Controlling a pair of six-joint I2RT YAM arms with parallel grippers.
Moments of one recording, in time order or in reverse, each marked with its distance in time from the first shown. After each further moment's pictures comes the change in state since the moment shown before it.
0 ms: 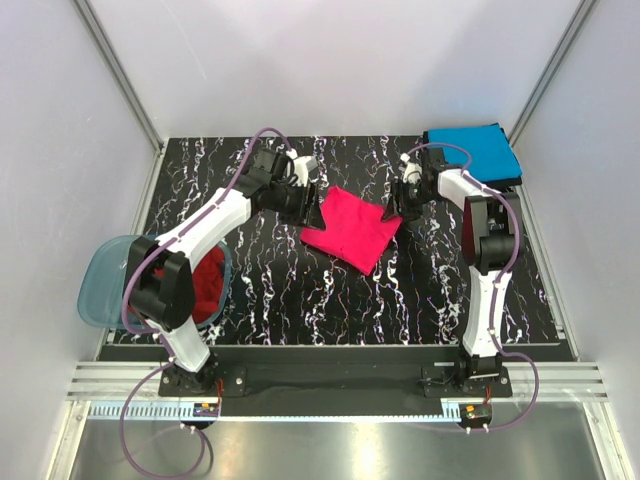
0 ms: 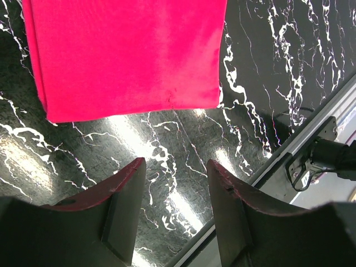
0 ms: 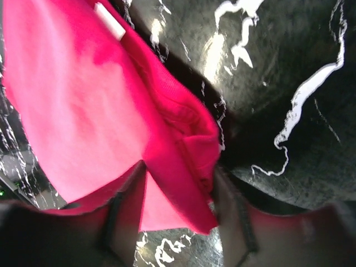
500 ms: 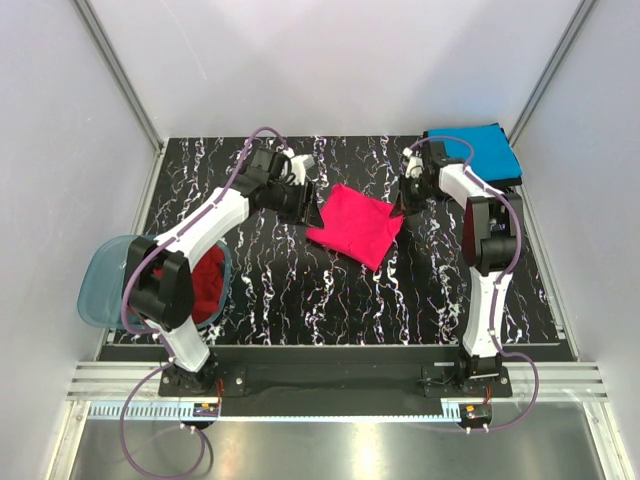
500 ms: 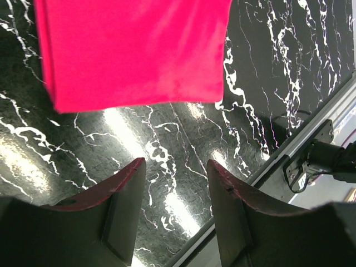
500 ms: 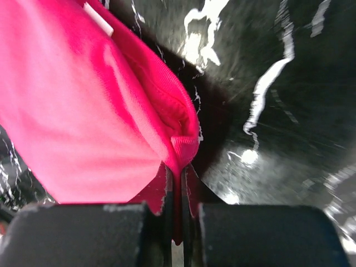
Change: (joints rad) left arm 0.013 0.000 0.000 0.004 0.007 -0.011; right arm 0.002 -0.003 0.042 -0.063 0.091 -0.005
